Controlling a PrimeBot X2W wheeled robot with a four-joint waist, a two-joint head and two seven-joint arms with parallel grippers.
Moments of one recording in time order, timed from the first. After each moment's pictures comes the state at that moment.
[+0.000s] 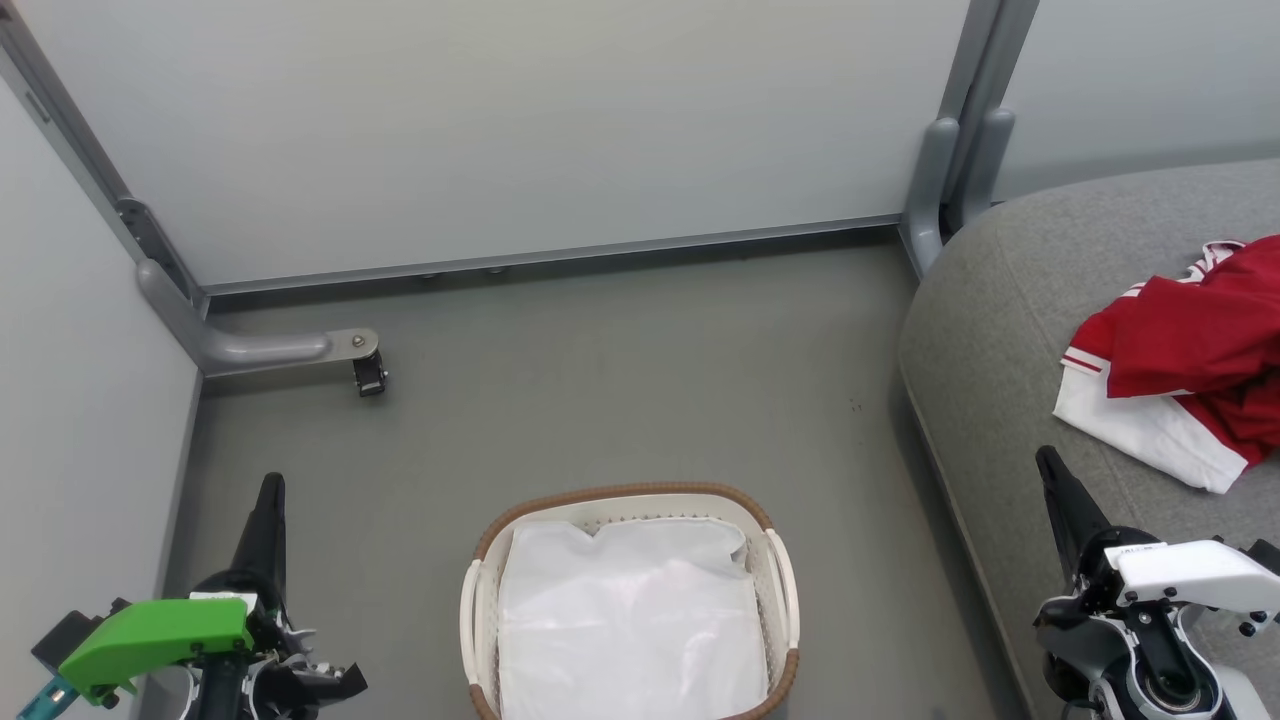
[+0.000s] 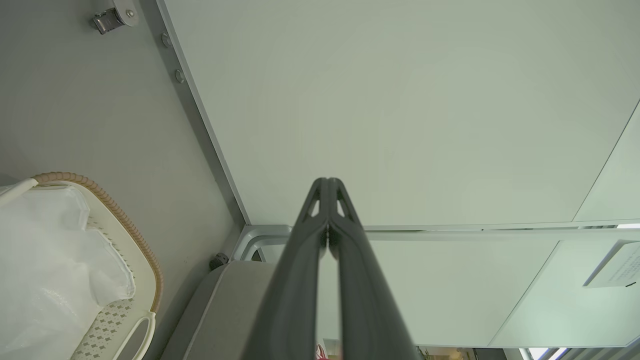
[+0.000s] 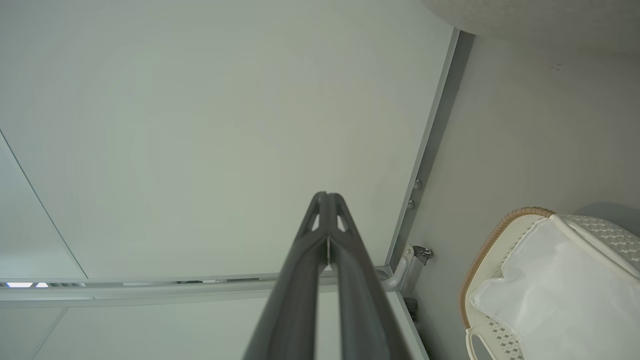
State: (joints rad) left arm -0.09 0.05 0.11 0.25 -1.56 -0.12 0.10; right arm -0.11 -0.05 -0.11 0.25 1.56 0.13 0.10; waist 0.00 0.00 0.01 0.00
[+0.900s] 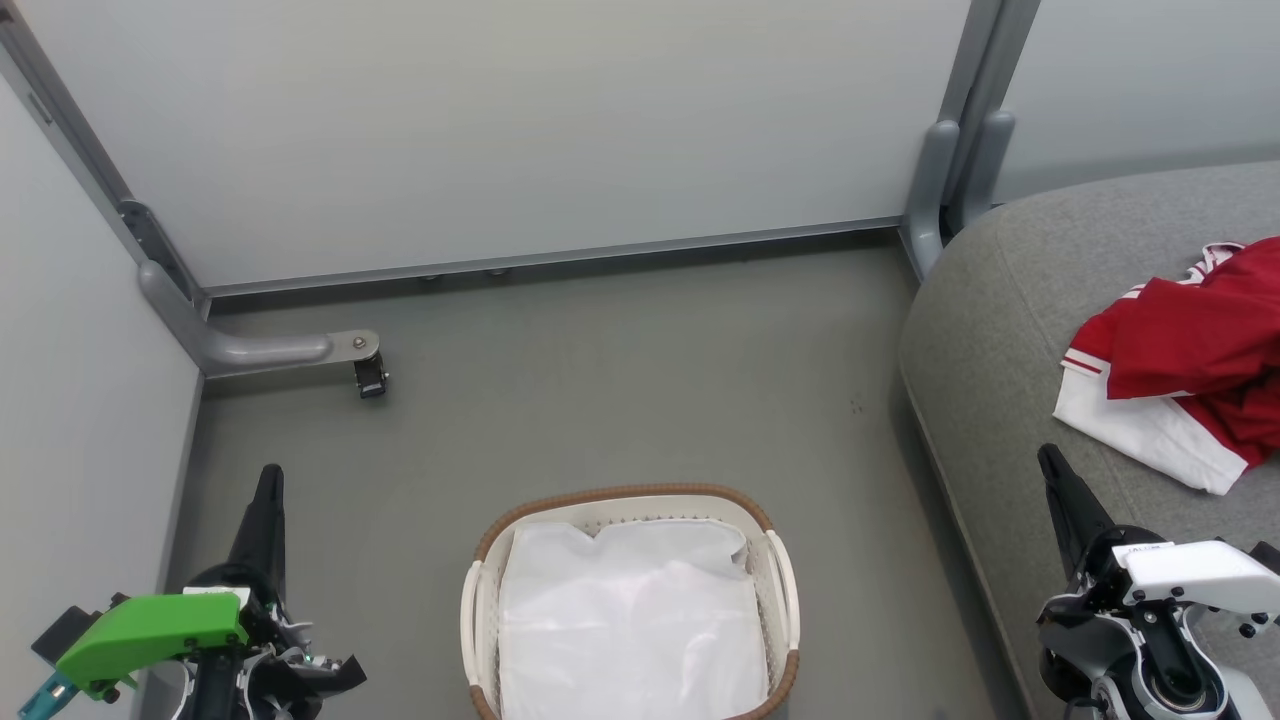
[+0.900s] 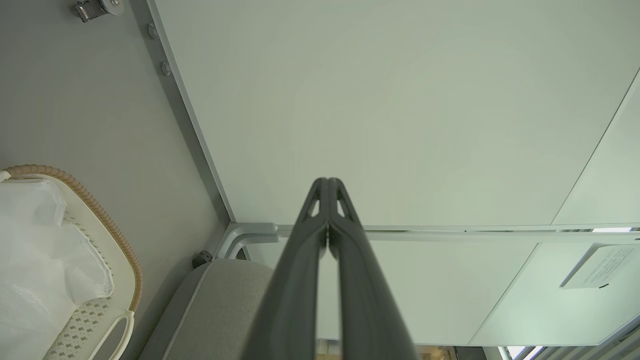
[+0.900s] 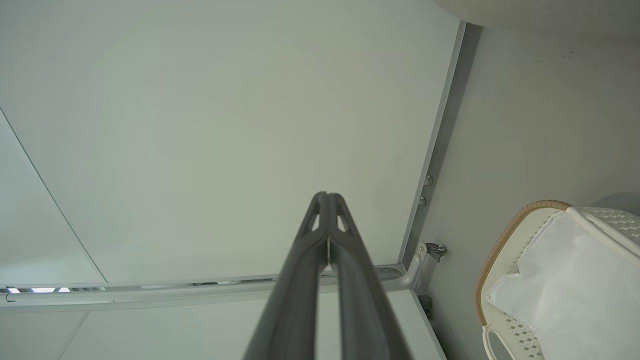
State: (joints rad) left arm -0.10 0.05 0.11 0.25 -1.61 -0.13 0.11; right arm -0.11 -0.05 -0.11 0.25 1.61 0.13 0.11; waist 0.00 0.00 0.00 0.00
